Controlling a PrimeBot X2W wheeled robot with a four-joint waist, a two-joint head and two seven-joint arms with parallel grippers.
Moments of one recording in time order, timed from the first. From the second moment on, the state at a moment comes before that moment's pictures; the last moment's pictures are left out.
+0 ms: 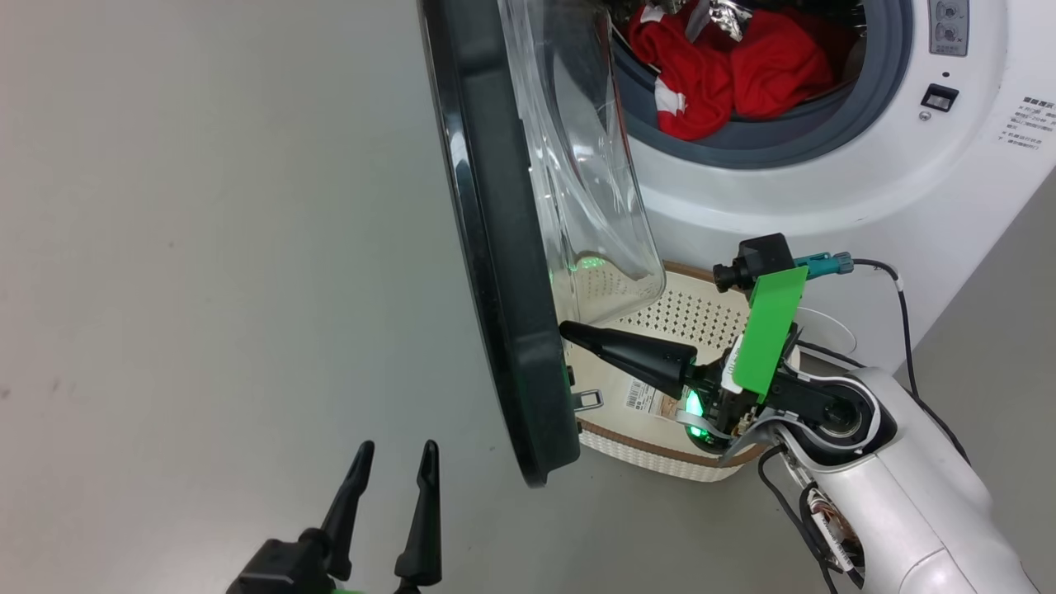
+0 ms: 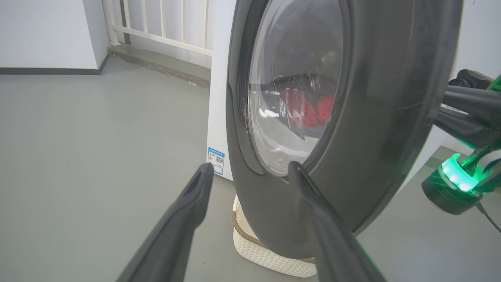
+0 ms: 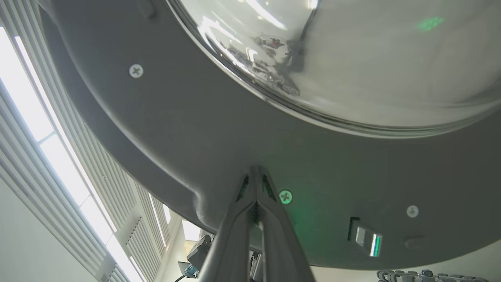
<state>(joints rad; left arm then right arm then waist) -0.04 0.04 -0.30 0.10 -0.38 0.12 -0.25 -0.56 -0.08 0.35 0.43 1.77 0.13 0.75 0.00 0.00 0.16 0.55</state>
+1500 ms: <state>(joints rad) -0.02 0.04 -0.24 0.16 -0.36 0.07 -0.25 -0.20 -0.12 0.13 0.41 1.57 0.13 0.53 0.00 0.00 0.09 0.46</state>
